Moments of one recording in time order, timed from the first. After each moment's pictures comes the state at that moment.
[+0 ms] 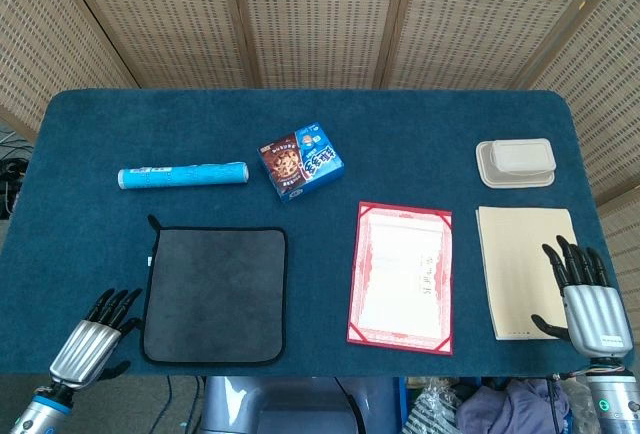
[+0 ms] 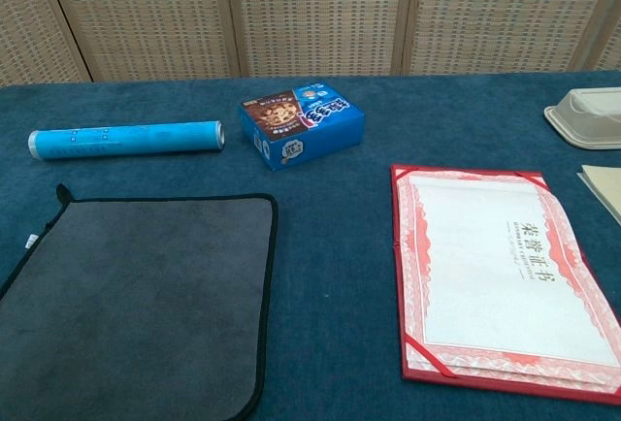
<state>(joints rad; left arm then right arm) -0.10 -1.32 0.18 -1.43 1.72 1.34 0.21 0.08 -1.14 0.06 -1.62 -1.48 1.46 -0.14</state>
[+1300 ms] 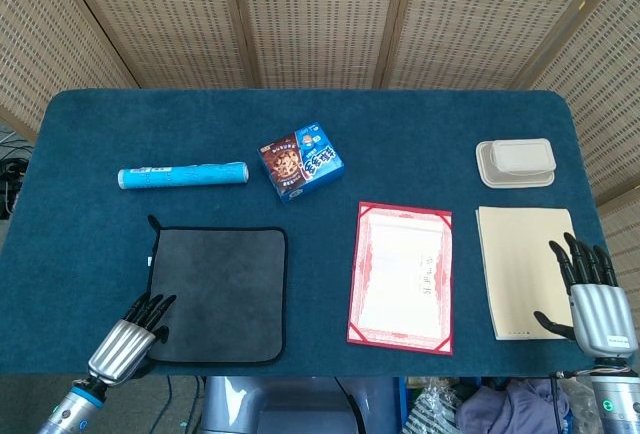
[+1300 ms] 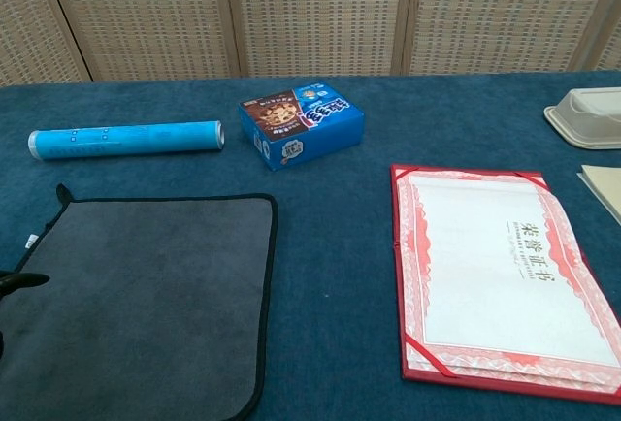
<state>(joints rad) -0.16 -1.42 0.18 -1.38 1.73 1.26 0.29 0.07 -1.14 0.07 -1.61 -1.48 1.49 -0.11</state>
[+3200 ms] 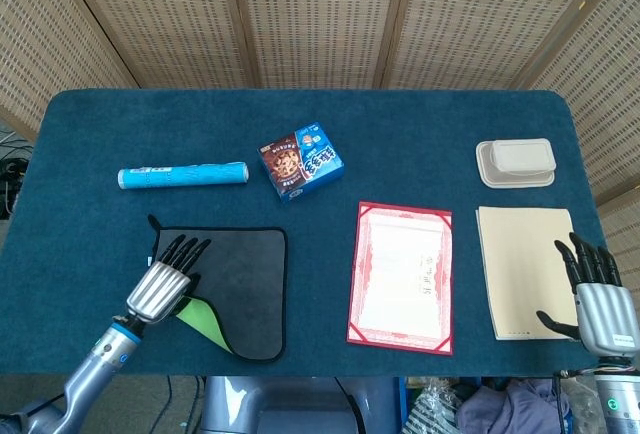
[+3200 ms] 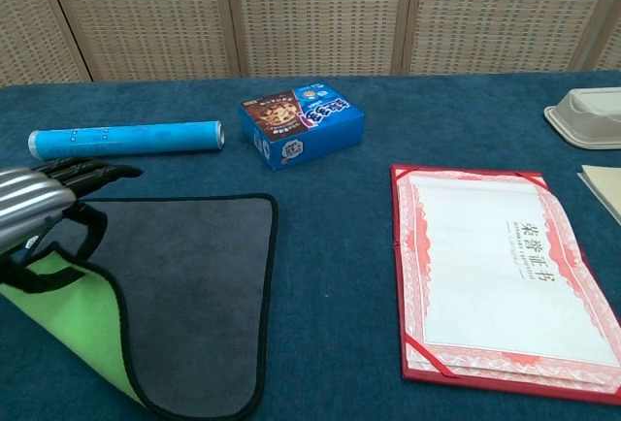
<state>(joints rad) -0.39 -1.51 -0.02 -1.36 1.66 1.13 0.33 0.07 -1.13 0.08 -1.61 -1.46 1.47 -0.05</state>
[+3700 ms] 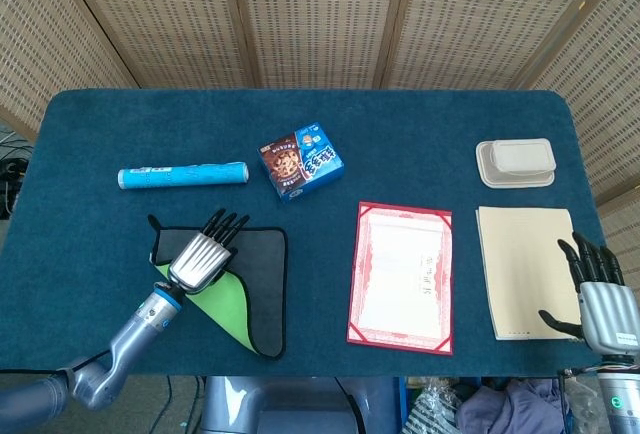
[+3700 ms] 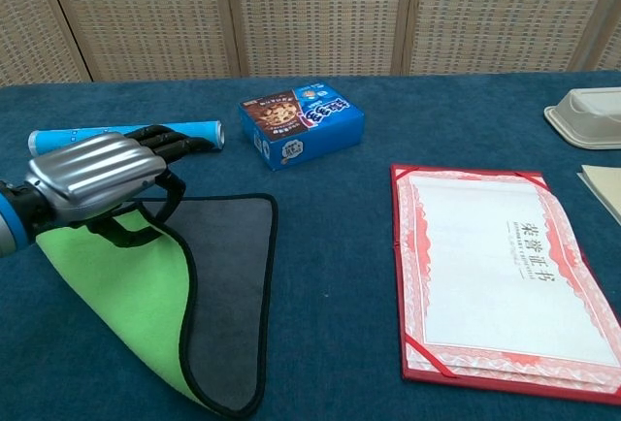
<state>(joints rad) -0.56 -1.61 -0.11 -1.30 1.57 1.00 0.43 0.08 -1.13 0.08 -1.60 -1.44 1.45 -0.01</state>
